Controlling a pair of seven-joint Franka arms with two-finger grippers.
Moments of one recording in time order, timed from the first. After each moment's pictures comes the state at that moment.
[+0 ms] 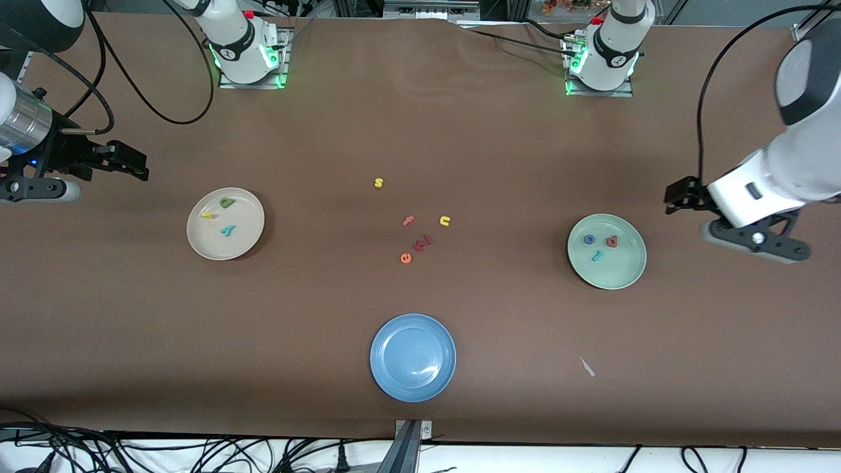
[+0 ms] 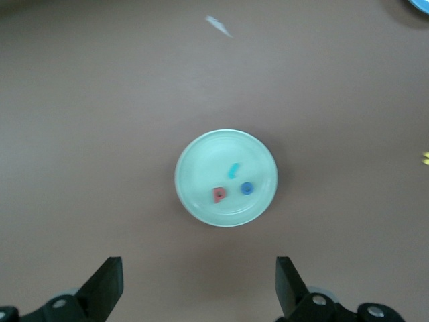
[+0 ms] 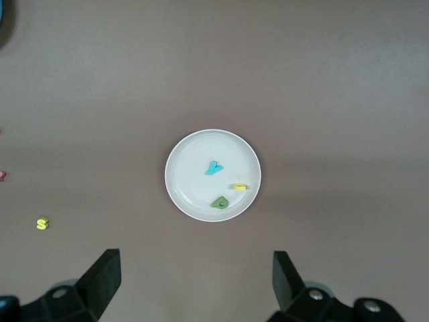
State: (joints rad) left arm 0.11 0.25 -0.24 -1.39 0.11 1.55 0.14; right arm 0.15 0.10 -0.09 -1.55 0.00 1.57 0.04
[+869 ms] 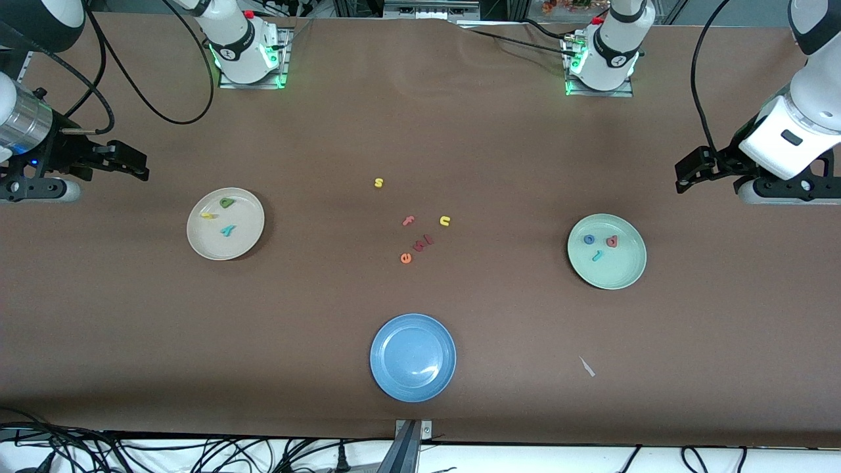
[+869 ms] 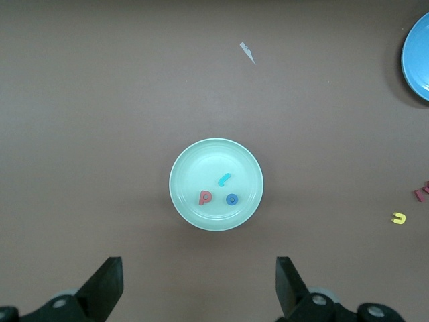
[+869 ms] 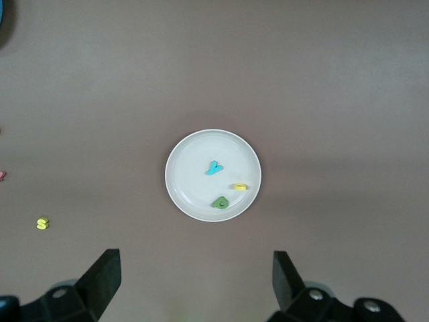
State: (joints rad) left arm -0.03 0.05 -0.07 -1.60 0.02 1.67 -0.10; right arm 0.15 0.10 -0.09 -1.55 0.00 1.57 0.04
